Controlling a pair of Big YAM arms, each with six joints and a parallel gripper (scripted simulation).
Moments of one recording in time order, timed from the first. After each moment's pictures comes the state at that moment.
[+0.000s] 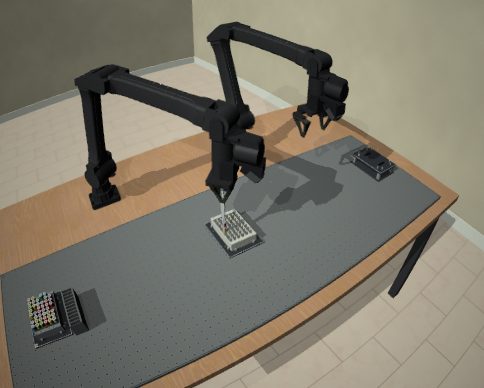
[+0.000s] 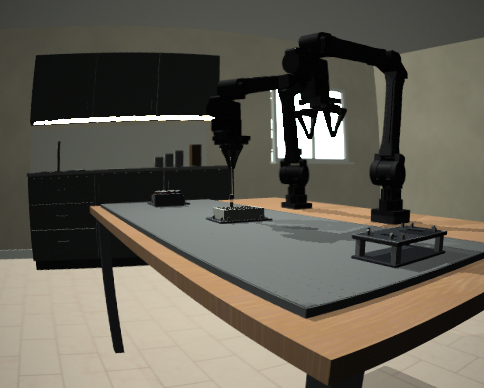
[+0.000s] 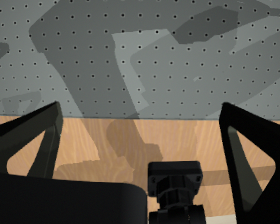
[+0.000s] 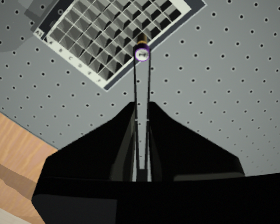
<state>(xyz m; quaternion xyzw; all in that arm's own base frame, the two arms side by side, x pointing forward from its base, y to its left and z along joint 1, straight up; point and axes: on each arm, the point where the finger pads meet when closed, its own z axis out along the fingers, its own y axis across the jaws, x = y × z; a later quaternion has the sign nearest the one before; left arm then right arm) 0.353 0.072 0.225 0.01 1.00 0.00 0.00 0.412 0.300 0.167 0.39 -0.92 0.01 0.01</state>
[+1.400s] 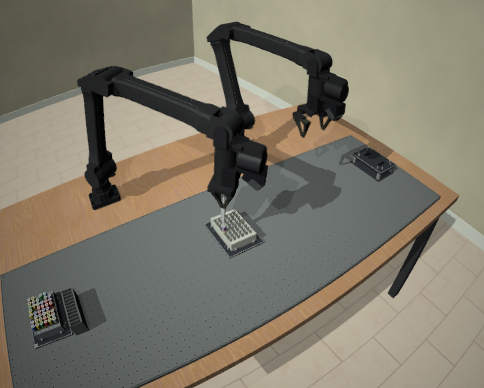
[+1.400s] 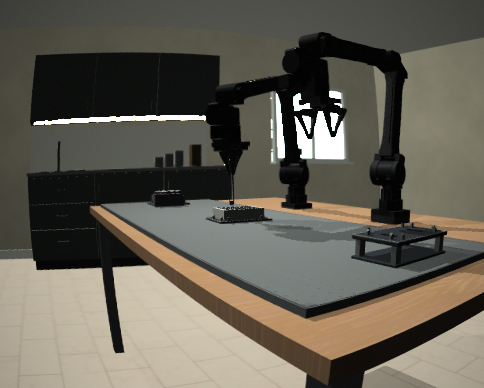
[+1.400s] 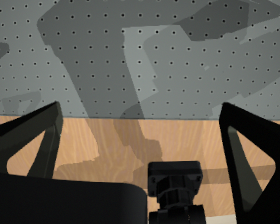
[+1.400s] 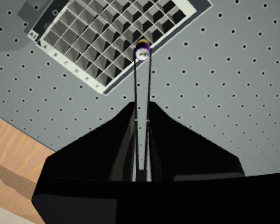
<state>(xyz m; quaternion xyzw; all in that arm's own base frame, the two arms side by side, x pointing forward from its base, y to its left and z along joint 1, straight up) 0.353 0.072 0.225 0.01 1.00 0.00 0.00 0.413 0.301 0.149 0.39 -0.92 0.02 0.03</state>
